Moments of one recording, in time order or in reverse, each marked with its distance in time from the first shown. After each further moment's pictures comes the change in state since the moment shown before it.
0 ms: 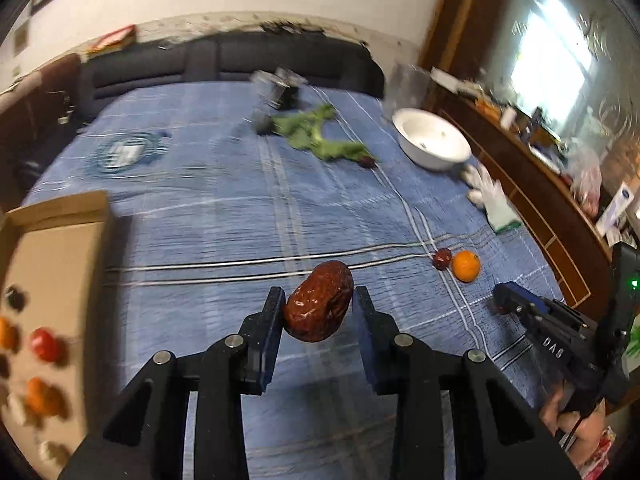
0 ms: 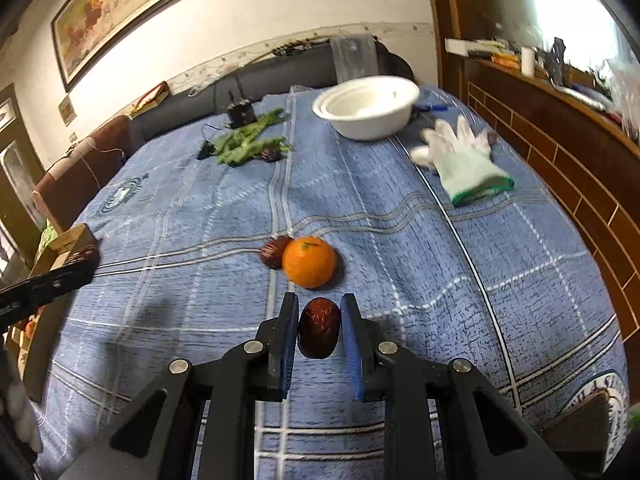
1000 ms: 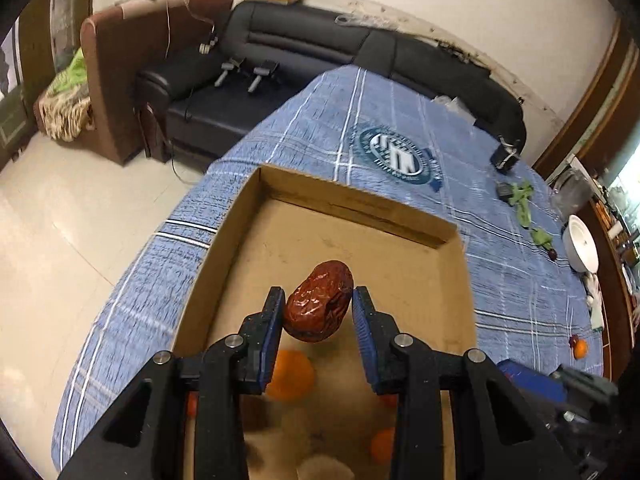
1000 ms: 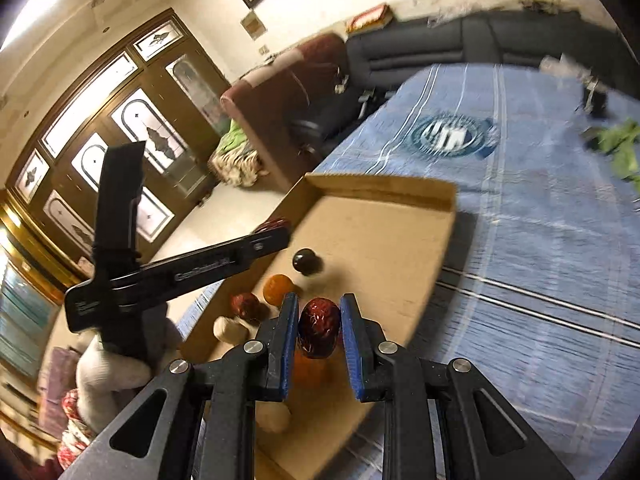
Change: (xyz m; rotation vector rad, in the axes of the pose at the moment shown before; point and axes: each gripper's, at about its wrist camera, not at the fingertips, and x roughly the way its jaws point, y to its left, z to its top) left arm -0.053 0.280 0.013 -0.374 0.062 0.246; right arm 0.075 0.335 0.027 -0.235 0.311 0.705
